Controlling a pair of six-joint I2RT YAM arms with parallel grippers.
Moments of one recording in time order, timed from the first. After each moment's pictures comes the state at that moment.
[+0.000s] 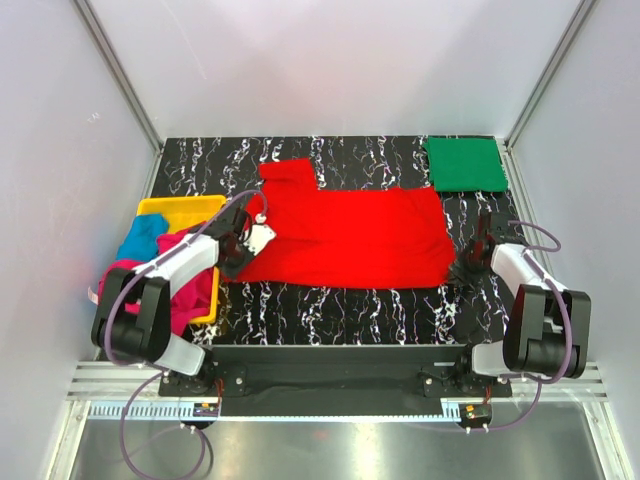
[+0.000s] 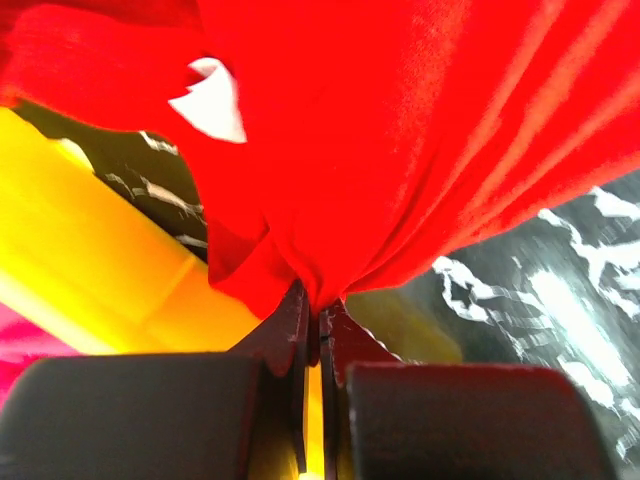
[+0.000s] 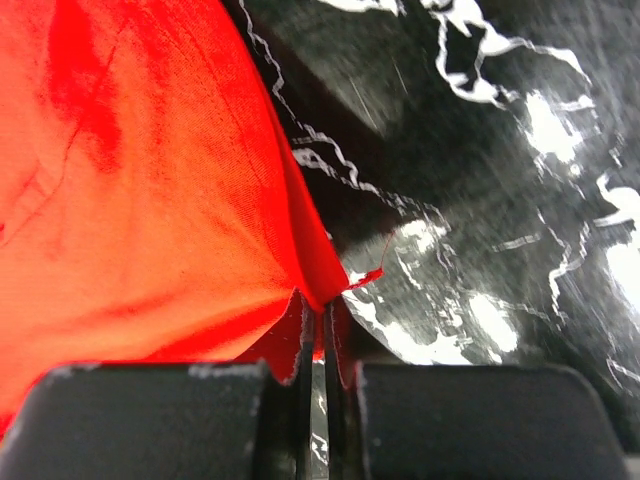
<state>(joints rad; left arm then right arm) -0.27 1.50 0.84 -0.59 -0.05 0.53 -0.16 1.40 0.74 -0.56 -0.12 0.62</state>
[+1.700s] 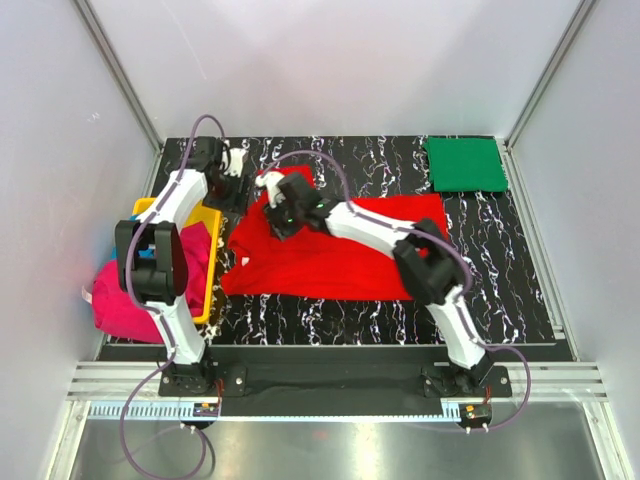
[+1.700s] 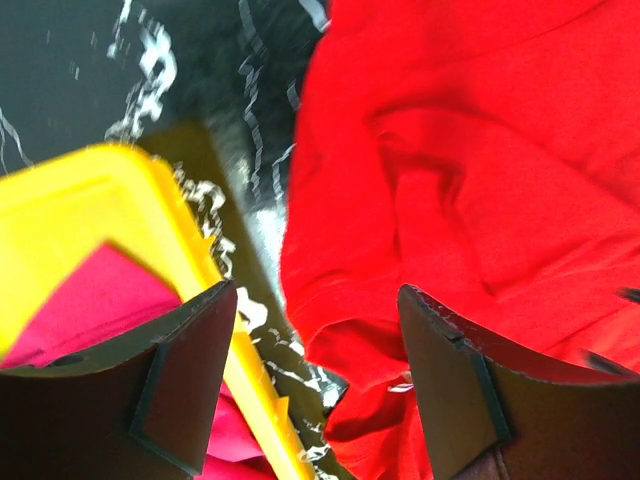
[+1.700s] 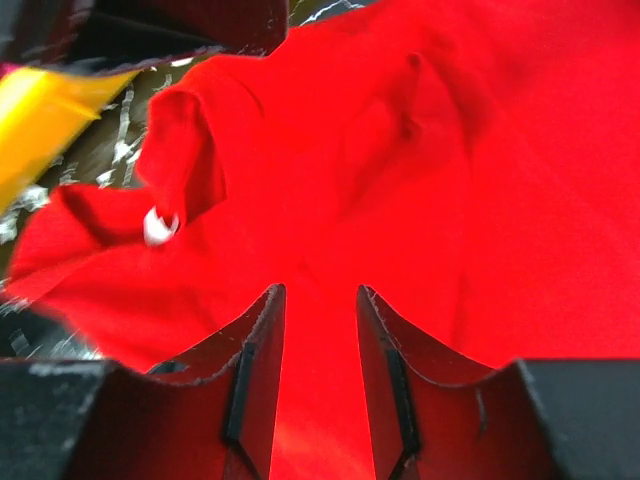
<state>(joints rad) -0.07 1.87 1.53 -0.75 0.14 0.15 0.82 2.17 1.75 -0.26 -0.17 0.07</state>
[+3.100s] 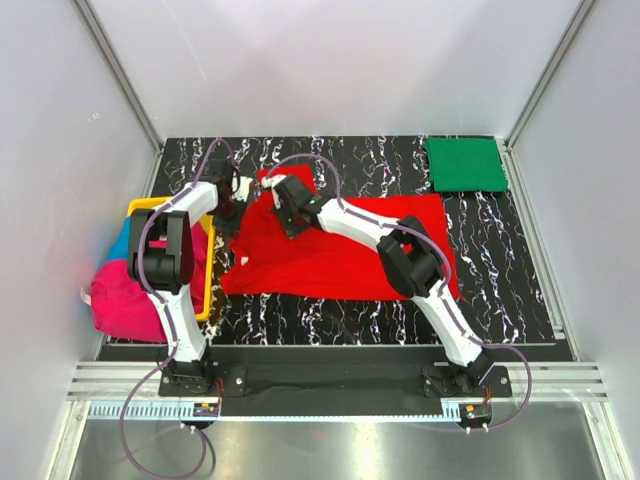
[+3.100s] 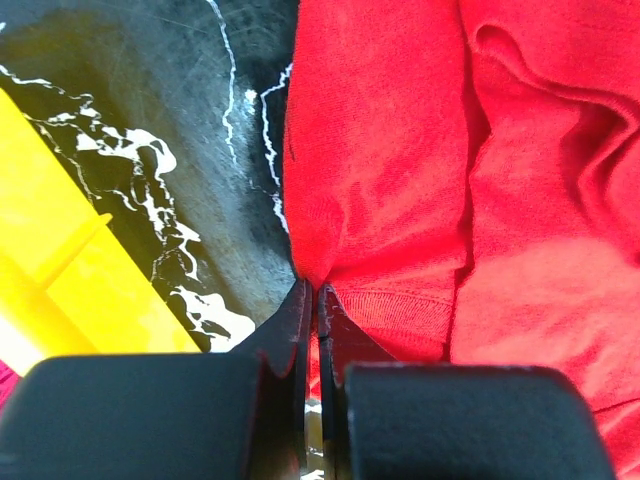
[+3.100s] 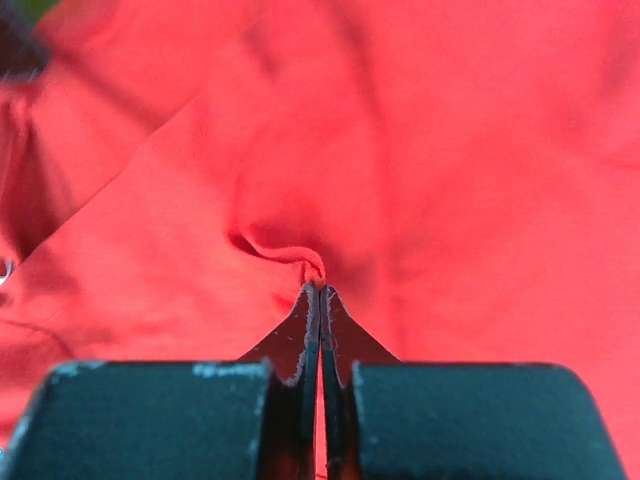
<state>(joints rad) -0.07 1.97 1.38 -0.68 0.07 0.16 0.82 2.39 1.99 -0.47 0.00 0.13</state>
